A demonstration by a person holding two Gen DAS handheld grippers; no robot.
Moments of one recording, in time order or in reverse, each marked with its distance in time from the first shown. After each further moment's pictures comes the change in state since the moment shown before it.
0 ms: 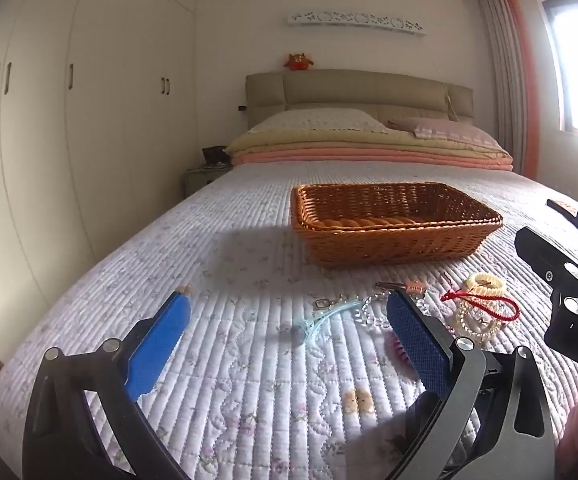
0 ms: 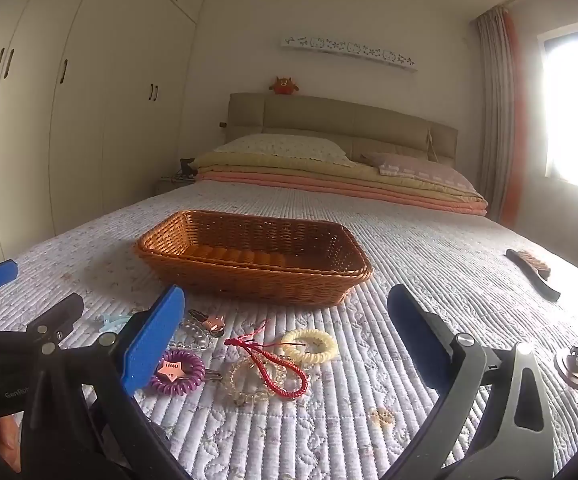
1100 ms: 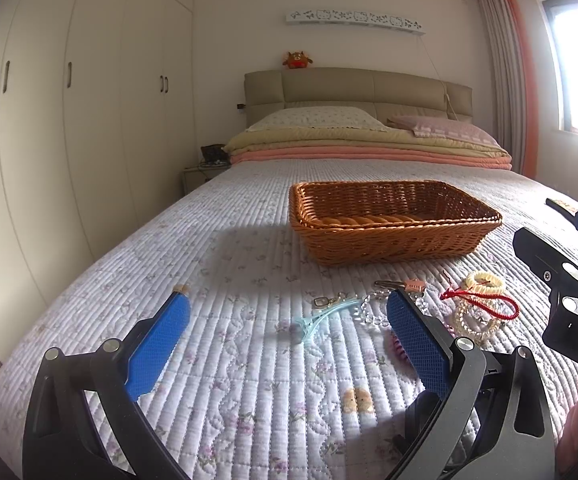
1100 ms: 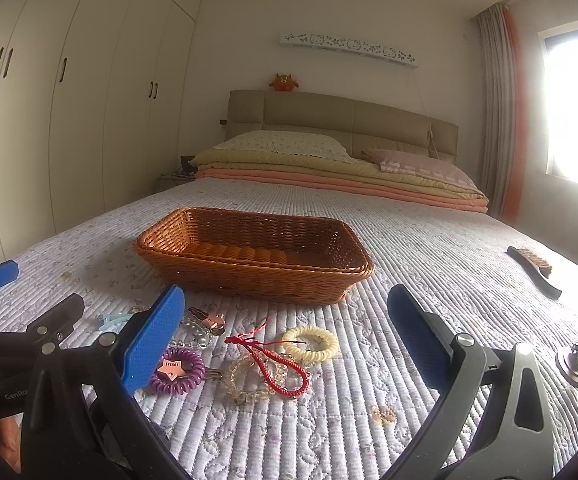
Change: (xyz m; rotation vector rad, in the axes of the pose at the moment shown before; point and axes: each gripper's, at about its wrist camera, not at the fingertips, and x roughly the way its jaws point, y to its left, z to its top) left arm -0.001 -0.002 -0.001 -0.017 0.012 -0.008; right arm 0.002 0.000 -0.002 0.006 0.007 0.003
